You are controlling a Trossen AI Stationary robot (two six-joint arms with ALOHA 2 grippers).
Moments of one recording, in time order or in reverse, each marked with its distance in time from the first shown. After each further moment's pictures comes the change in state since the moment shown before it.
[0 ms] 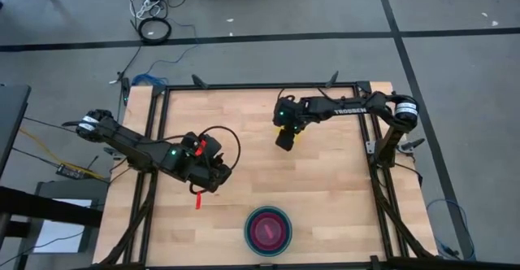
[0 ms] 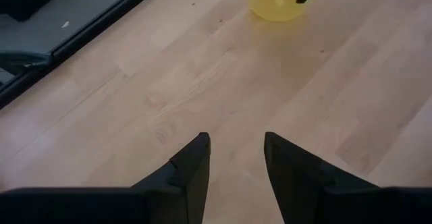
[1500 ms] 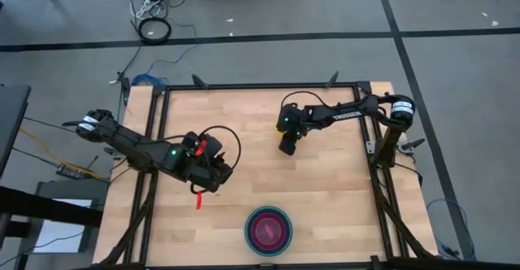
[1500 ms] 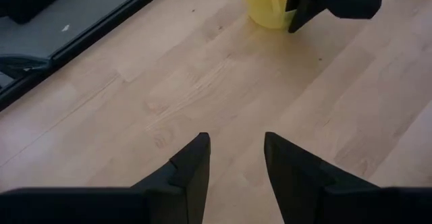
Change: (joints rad) left arm 0.002 0.001 0.000 0.017 -0.018 -0.001; right arm -0.018 0.047 -0.216 0.308 -0.059 -0.017
